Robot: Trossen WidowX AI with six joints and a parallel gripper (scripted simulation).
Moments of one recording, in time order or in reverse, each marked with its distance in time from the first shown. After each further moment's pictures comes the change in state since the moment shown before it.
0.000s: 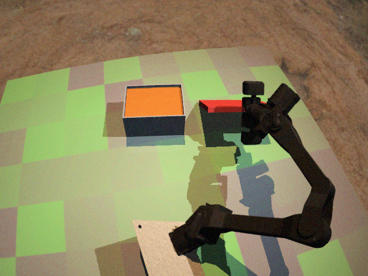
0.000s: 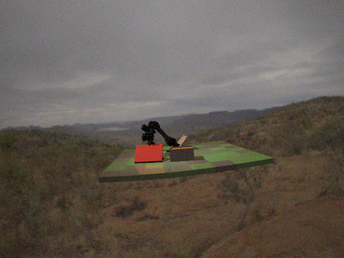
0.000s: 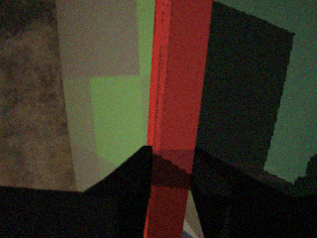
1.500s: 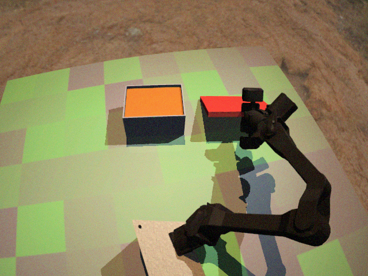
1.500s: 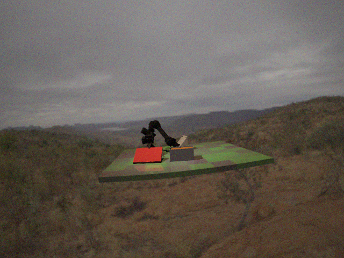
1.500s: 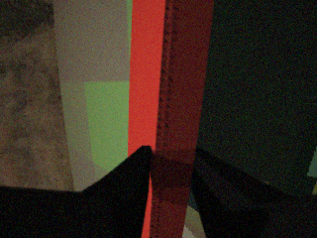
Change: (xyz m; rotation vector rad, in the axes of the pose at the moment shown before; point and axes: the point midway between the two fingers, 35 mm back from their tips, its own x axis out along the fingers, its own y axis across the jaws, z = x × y) arm 0.019 -0.020 0.003 0.004 -0.006 0.030
